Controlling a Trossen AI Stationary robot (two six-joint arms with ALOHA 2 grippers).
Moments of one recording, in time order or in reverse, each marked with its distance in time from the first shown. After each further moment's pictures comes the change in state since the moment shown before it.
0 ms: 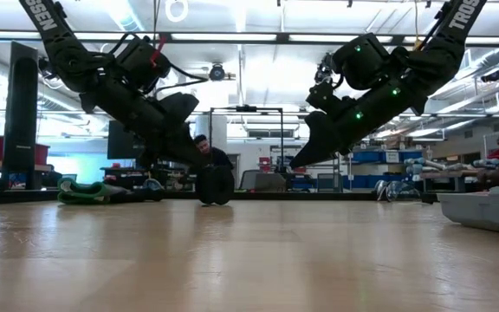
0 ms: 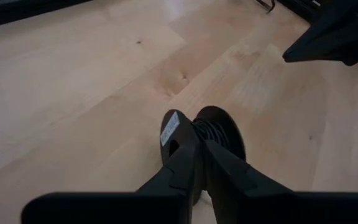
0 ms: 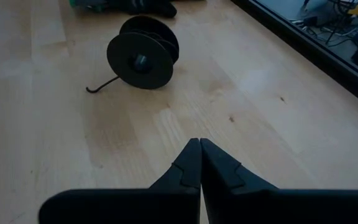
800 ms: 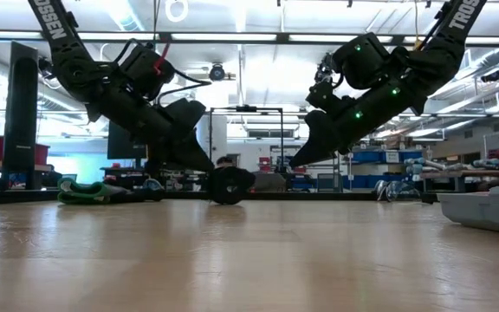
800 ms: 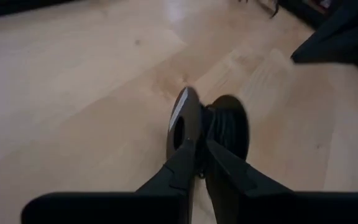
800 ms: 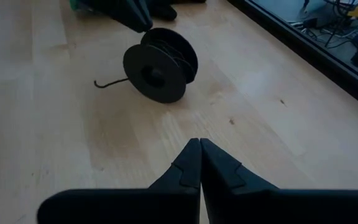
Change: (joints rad) left arm -0.021 0.099 0.000 0.124 -0.036 -0.029; right arm 0.000 0.000 0.000 0.008 0.000 0.000
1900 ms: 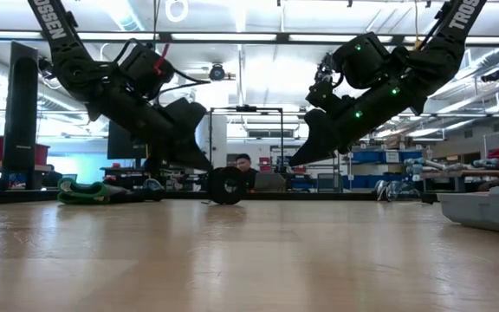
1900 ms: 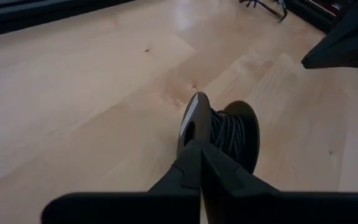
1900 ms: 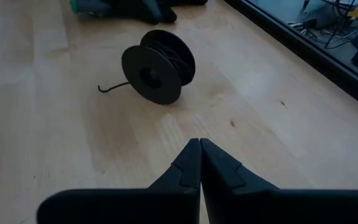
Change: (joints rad) left arm 0.002 0.000 0.000 0.008 -0.042 0.022; right arm 0.000 0.000 0.000 0.007 0.000 0.004
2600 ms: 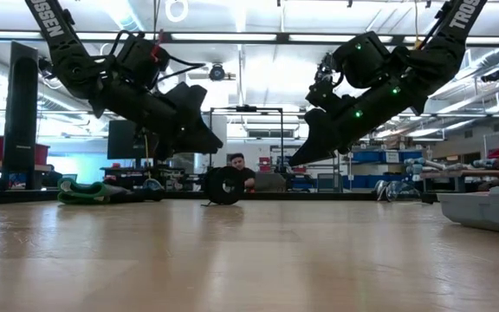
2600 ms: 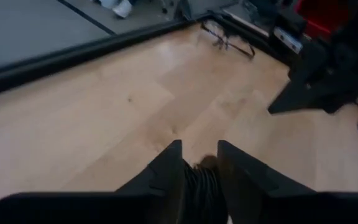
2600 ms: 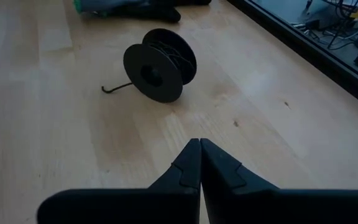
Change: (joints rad) left arm 0.019 -0.036 0.000 0.110 0.044 0.061; right arm 0.008 0.000 0.000 0.000 -0.001 -0.001
